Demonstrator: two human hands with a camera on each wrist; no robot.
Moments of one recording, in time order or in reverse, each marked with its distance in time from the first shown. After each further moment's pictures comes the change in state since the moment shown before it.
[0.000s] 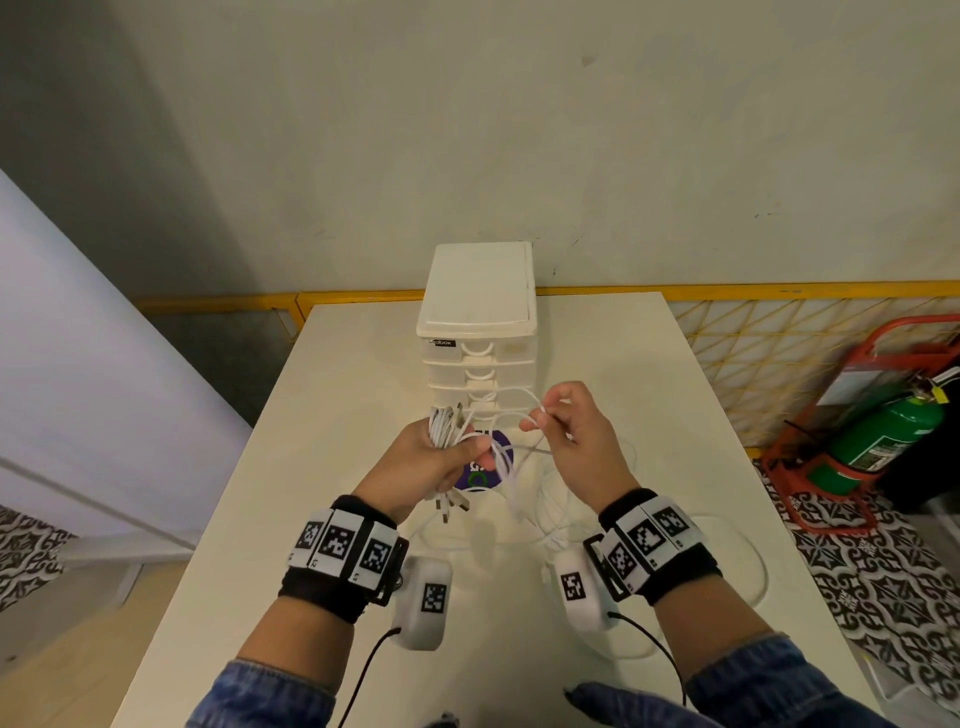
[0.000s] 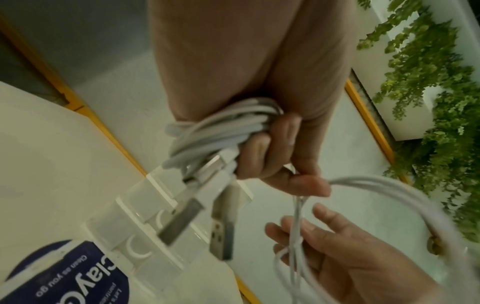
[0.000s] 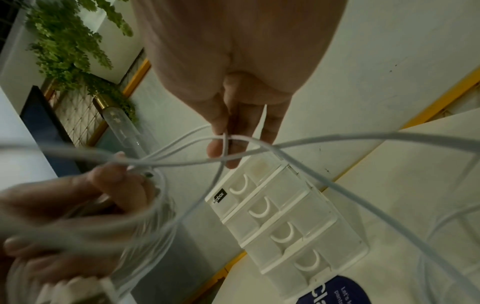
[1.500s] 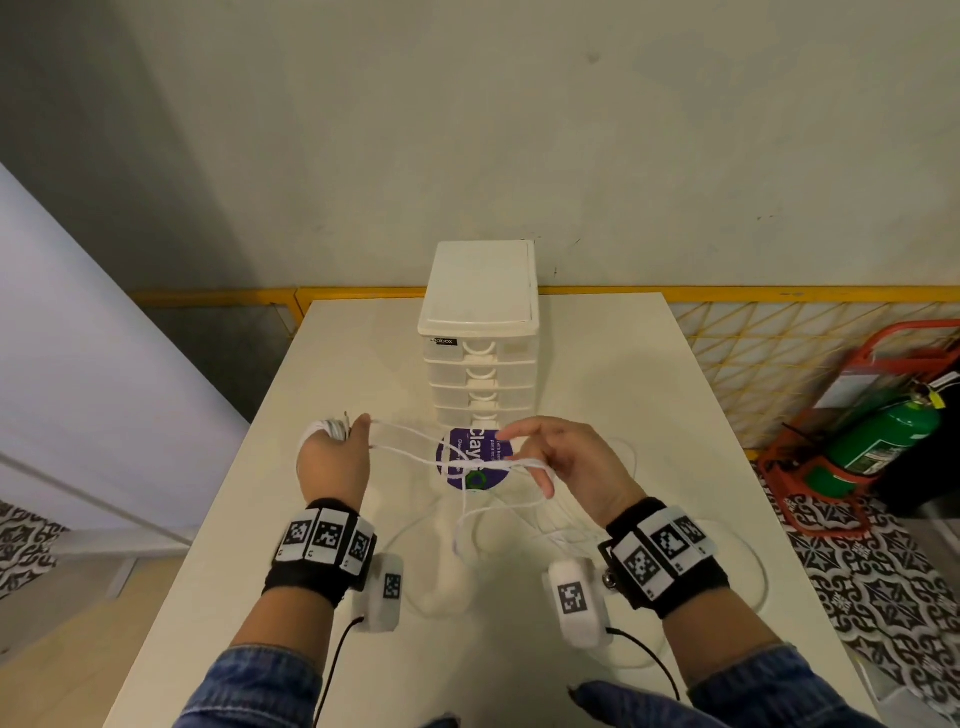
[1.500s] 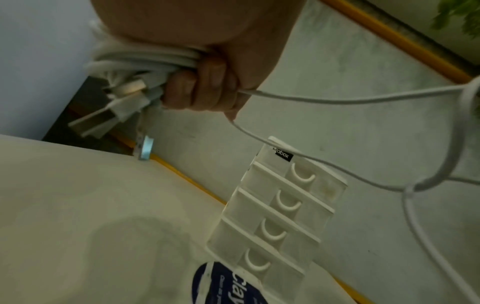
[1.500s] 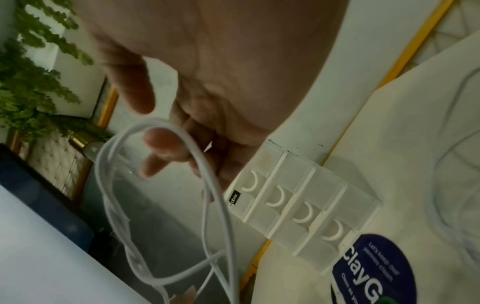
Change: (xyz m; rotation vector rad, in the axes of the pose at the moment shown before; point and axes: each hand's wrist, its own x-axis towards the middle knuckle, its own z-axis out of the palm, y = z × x) left_hand 0.023 -0.061 -0.061 0.207 0.896 -0.234; right_hand -0.007 -0.010 -0.004 0.531 -0.341 0.186
